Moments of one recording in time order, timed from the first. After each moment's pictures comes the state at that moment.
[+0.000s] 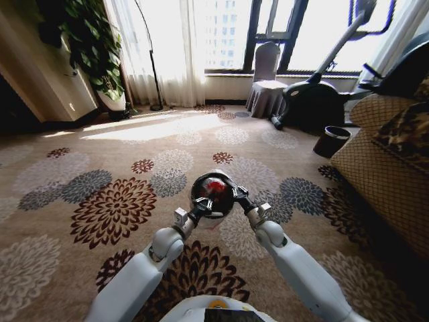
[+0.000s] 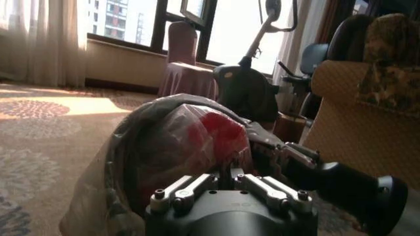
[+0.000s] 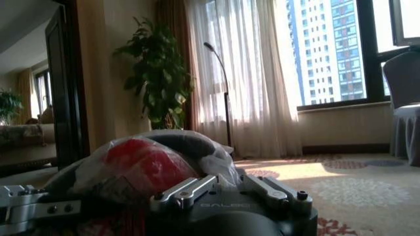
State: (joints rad) left arm 1.09 -1.10 -0.04 -2.00 -0.60 0.28 -0.14; right arm -0.94 1.08 0.00 1.68 0.57 0.19 -0.02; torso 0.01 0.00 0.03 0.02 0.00
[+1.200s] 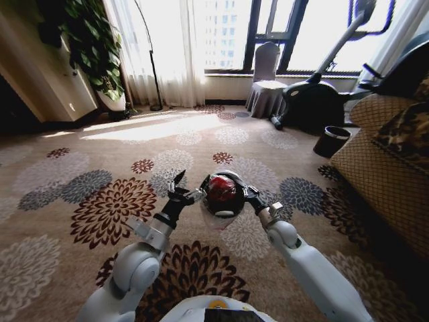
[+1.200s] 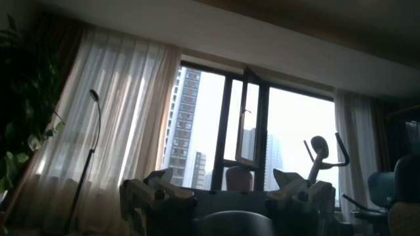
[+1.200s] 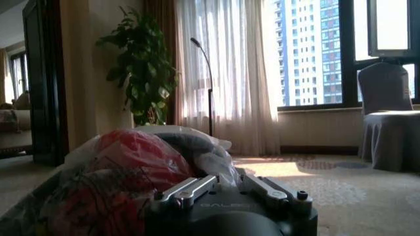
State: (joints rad) left arm 1.46 -1.25 -0.50 -2.38 -0.37 -0.07 -0.07; right arm -1.06 0.98 0.16 1.82 0.58 0.10 -0.02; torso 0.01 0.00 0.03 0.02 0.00
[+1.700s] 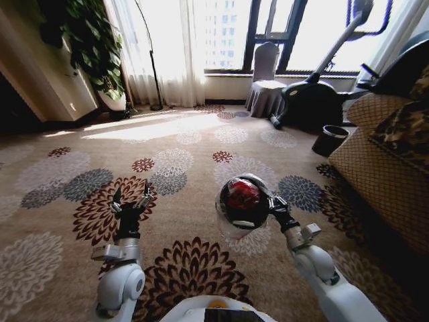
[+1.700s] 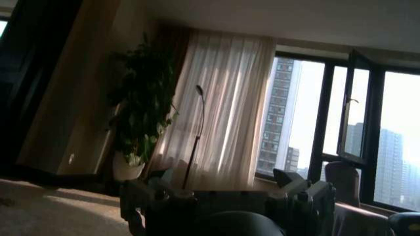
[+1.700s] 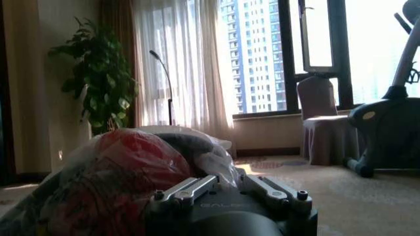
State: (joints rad) left arm 1.61 -1.41 -0.63 -2.28 -0.35 -0.20 -0.21; right arm -1.45 1.03 0.48 2.02 0.55 0.16 -0.02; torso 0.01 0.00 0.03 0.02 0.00
